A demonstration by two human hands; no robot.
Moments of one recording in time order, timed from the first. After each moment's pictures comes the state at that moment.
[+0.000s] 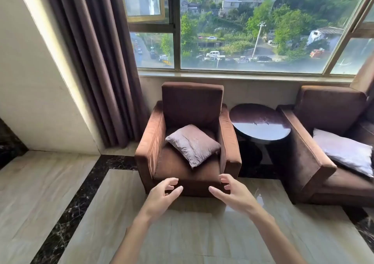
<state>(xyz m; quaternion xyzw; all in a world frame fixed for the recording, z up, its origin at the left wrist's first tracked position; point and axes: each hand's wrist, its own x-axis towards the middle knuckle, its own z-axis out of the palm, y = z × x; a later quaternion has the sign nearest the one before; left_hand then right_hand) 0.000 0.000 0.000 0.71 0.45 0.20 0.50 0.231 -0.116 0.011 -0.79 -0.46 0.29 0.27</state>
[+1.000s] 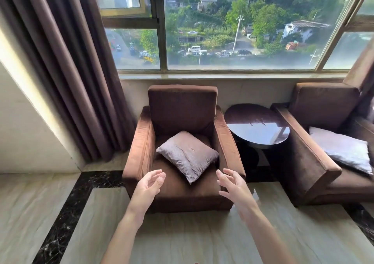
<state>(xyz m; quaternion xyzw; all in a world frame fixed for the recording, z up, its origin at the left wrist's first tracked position) 0.044 0.198 -0.004 0.58 0.43 0.28 0.63 0.269 0.056 -0.008 -0.69 -0.20 0.38 0.58</state>
